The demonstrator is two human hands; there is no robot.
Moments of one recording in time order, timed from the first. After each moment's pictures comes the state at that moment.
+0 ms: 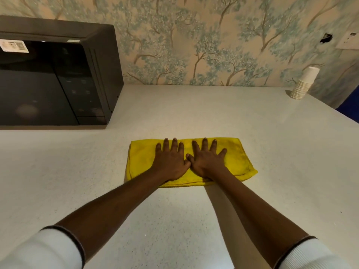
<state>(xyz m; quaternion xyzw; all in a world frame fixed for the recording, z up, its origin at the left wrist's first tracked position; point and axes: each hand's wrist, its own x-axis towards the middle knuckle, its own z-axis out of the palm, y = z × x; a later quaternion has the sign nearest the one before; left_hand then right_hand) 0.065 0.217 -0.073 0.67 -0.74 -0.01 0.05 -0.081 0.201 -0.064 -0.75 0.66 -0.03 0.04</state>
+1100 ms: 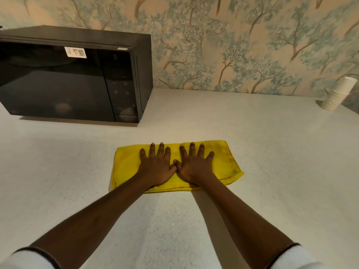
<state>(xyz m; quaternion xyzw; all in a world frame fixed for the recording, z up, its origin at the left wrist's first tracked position) 0.177 0.276 -0.074 0.73 -0.68 -0.01 0.02 0.029 0.246 -0.060 -0.81 0.58 -0.03 0.05</state>
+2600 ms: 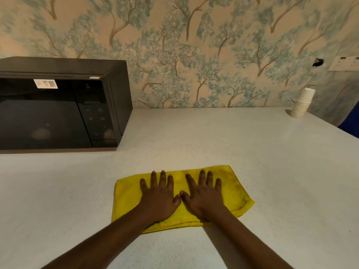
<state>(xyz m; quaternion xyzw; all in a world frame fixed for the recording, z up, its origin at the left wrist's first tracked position) 0.110 0.285 -0.080 0.69 -0.72 -0.01 0.01 -0.059 0.272 -0.069 -0.78 0.62 -0.07 0.03</state>
